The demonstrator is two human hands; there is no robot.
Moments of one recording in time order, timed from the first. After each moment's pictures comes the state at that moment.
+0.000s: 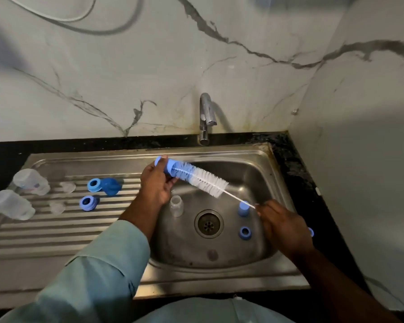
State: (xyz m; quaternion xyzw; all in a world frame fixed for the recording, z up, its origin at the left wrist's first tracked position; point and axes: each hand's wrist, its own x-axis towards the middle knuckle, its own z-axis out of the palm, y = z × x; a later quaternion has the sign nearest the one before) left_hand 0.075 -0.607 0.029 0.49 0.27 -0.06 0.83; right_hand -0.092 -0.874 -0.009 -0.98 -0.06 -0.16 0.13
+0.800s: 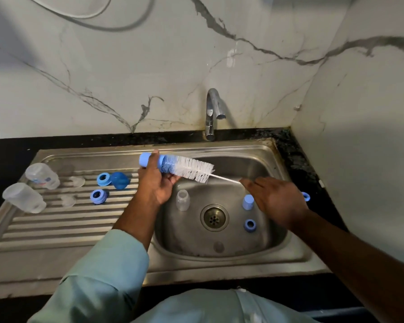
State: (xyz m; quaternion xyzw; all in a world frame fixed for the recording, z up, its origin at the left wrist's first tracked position) left_hand 0.053 -0.572 0.043 0.42 0.27 -0.08 0.86; right_hand -0.063 -0.837 0.052 -0.94 -0.22 -0.26 -0.03
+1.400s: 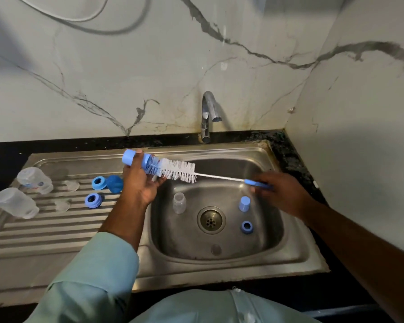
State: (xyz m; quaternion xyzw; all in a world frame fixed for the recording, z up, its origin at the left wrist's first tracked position) left_hand 0.062 -0.547 0.043 0.44 0.25 -0.07 0.86; right_hand -0.052 -0.863 0.060 -0.96 -0.07 -0.07 0.25
